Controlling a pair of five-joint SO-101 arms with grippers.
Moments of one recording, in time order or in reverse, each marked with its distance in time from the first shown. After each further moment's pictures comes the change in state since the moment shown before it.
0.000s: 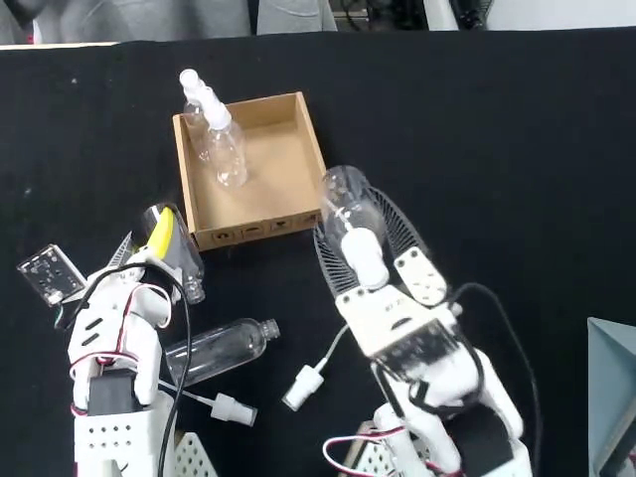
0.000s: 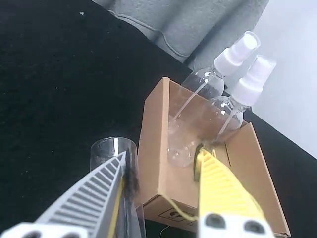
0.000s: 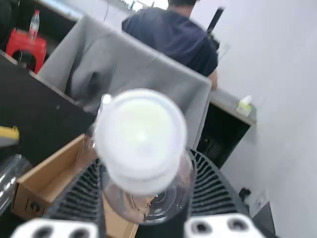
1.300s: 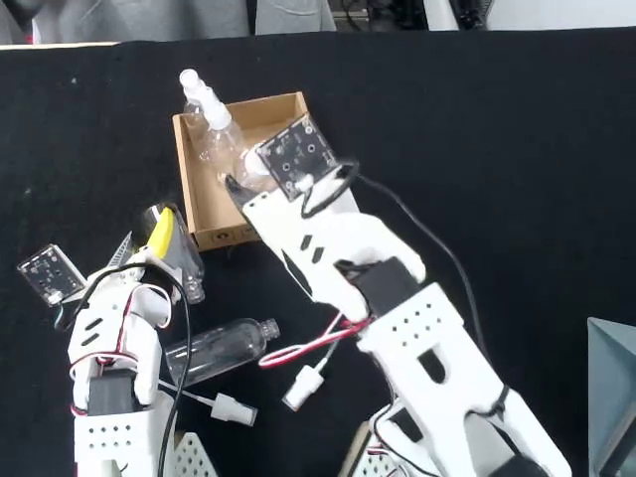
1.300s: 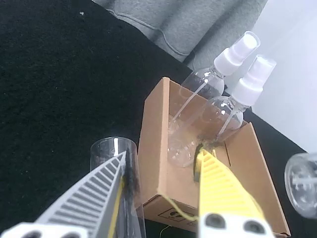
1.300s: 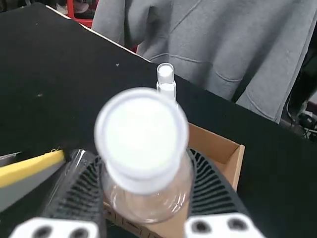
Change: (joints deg) left arm 0.0 0.0 0.0 0.0 0.0; right arm -8.8 63.6 -27.4 -11.1 -15.9
